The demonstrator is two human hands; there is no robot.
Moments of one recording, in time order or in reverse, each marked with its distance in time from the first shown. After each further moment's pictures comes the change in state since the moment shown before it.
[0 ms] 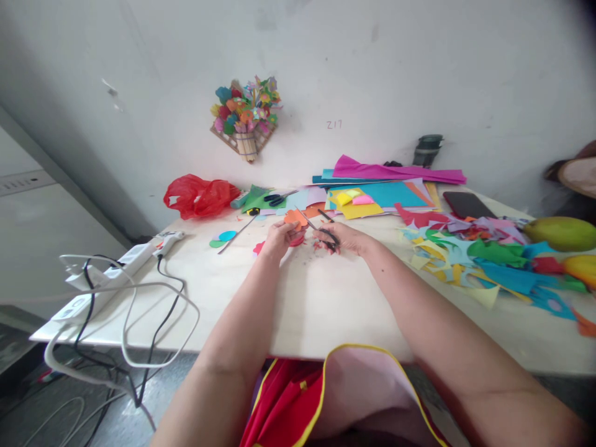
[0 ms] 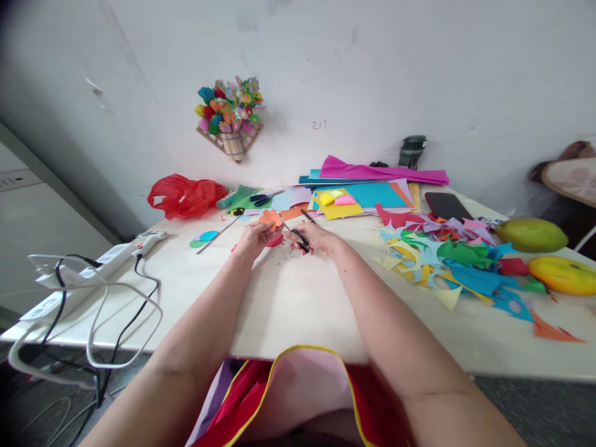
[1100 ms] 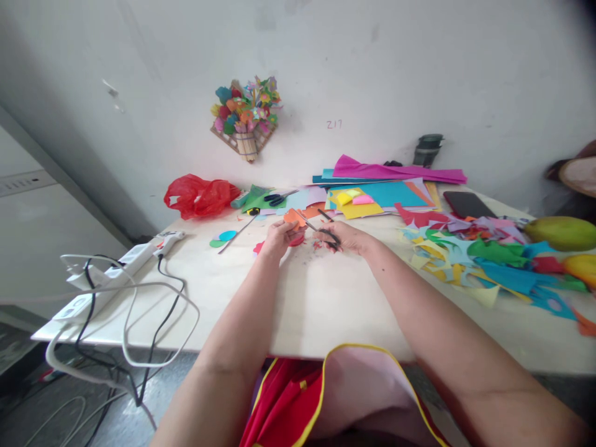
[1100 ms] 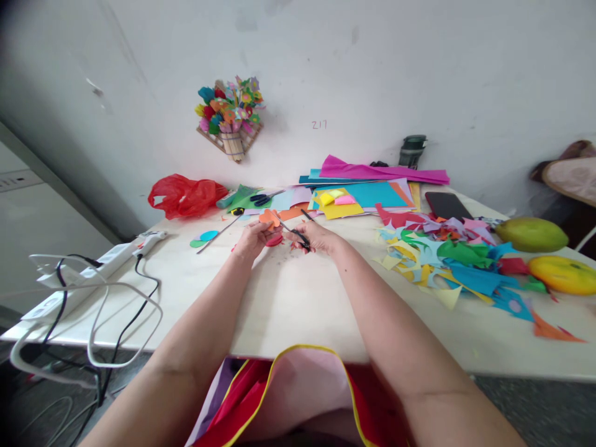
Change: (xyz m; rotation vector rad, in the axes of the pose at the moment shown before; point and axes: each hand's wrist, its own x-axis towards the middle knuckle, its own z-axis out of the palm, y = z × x) left_hand 0.004 -0.001 -0.005 0.030 -0.001 -0.010; right_hand -0.004 -0.009 0.002 0.030 0.006 0.039
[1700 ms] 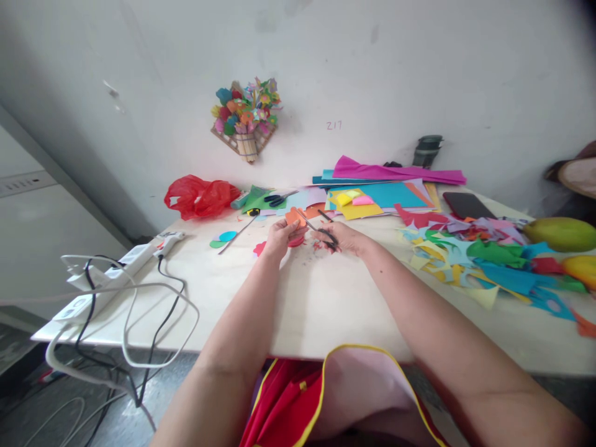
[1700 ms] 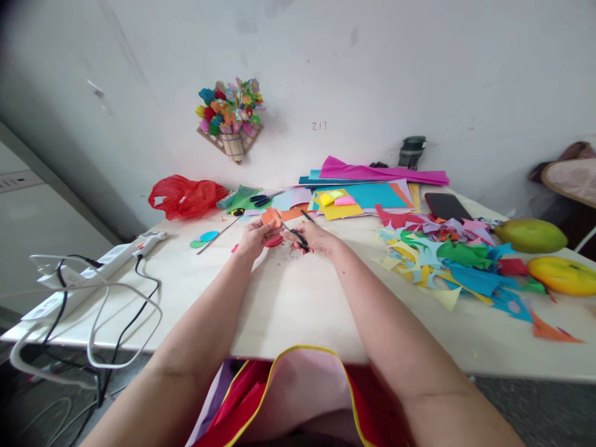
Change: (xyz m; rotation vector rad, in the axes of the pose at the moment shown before) left_hand -0.001 -0.002 0.004 0.057 -0.013 0.030; right_hand 0.001 0.000 0.003 -0.019 0.049 -0.010
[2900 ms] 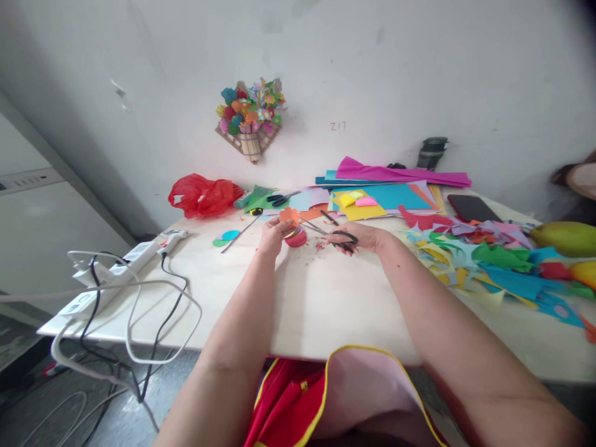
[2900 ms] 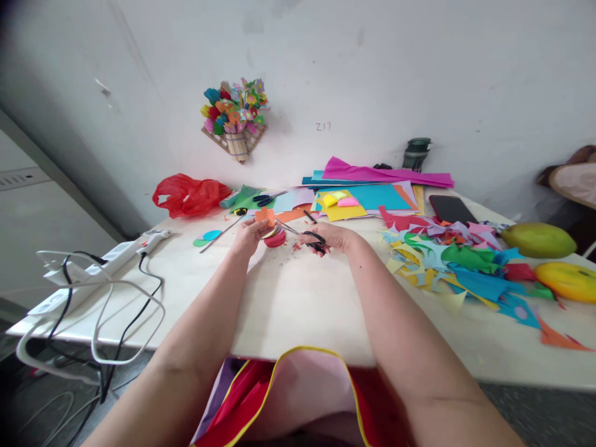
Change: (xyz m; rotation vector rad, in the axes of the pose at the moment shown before) left_hand 0.009 0.007 -0.021 -0.008 0.088 0.148; right_hand -0.009 0.003 -0.035 -0.114 -0.197 0.011
